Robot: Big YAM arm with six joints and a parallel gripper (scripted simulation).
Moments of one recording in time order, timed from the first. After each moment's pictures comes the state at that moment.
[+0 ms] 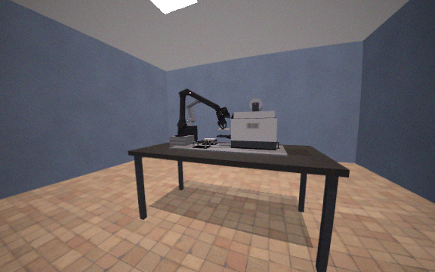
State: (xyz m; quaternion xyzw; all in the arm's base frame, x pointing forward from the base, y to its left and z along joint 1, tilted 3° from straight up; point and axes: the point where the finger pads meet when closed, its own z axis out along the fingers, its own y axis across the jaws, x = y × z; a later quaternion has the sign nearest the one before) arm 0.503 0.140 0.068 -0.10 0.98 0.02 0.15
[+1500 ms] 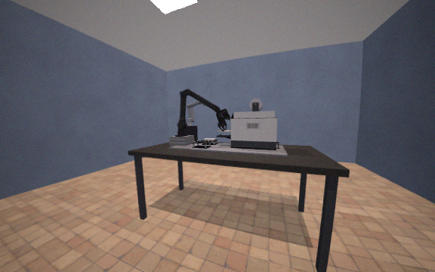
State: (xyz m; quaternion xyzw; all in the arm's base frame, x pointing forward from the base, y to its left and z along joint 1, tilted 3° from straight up) arm 0.502 0.144 0.049 -0.10 0.98 0.02 0.15
